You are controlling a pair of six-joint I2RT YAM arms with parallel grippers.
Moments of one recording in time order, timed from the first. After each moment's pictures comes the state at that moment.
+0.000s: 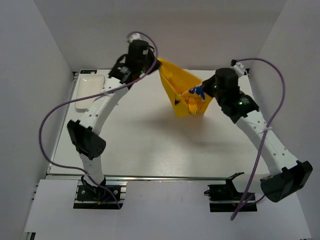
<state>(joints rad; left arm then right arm) -0.54 1.89 2.02 -0.57 -0.06 -0.80 0.50 1.26 1.30 -0.46 0.35 0.83</state>
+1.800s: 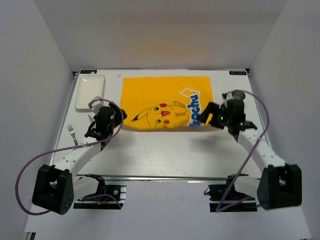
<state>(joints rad) -0.31 1.15 0.64 0.06 -0.35 -0.79 0.16 1.21 0.80 -0.22 -0.34 0.47</state>
